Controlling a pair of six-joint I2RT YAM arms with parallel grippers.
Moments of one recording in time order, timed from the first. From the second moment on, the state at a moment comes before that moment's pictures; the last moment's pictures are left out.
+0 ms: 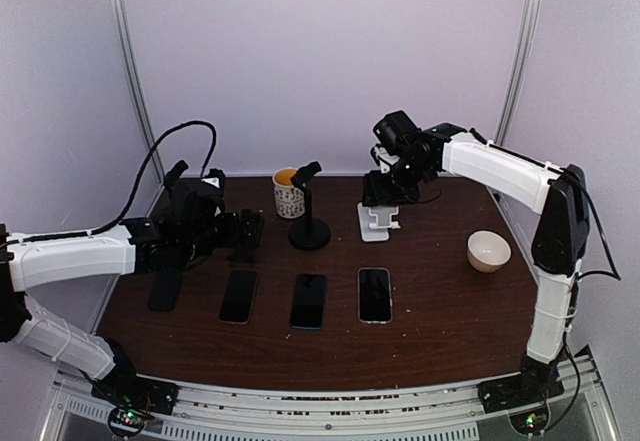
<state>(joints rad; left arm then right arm) -0.76 1.29 0.83 -0.09 -0.46 -0.49 0.62 1.93 1.82 -0.88 0.07 0.40</state>
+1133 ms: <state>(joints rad) -0.76 1.27 0.83 -0.10 -0.47 -0.46 0.56 2.13 1.91 -0.83 -0.04 0.42</state>
